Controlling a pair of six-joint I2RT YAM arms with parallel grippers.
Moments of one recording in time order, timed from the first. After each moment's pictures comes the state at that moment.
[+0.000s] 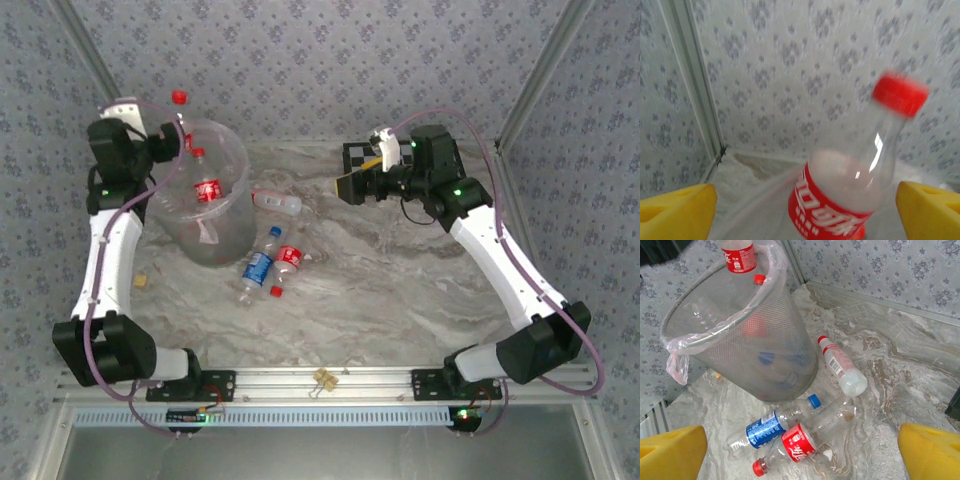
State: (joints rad) left arm 0.11 1.36 1.42 -0.25 0.07 -0.13; right arm 0.41 1.39 1.45 -0.52 -0.54 0.11
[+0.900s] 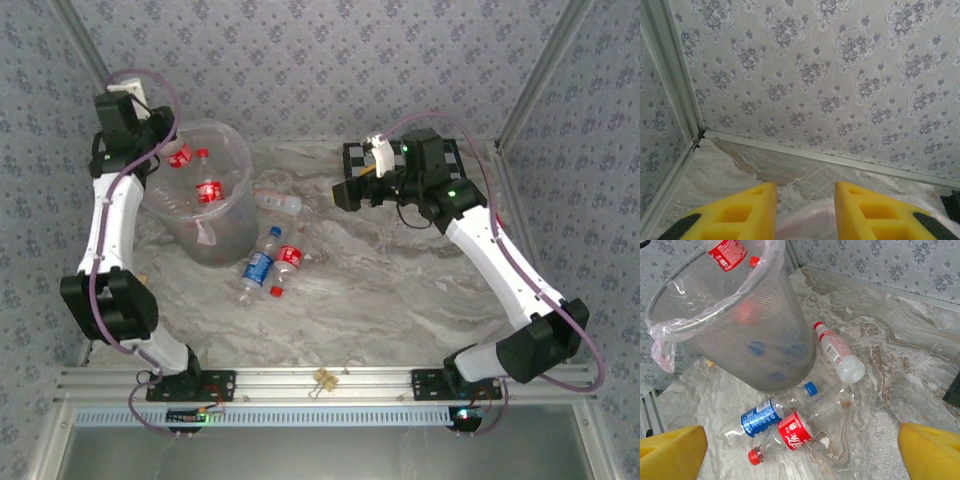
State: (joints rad) left arm 0.11 1.58 1.63 -0.38 0.10 -0.21; right arm 0.45 1.40 1.45 -0.57 -0.48 0.09
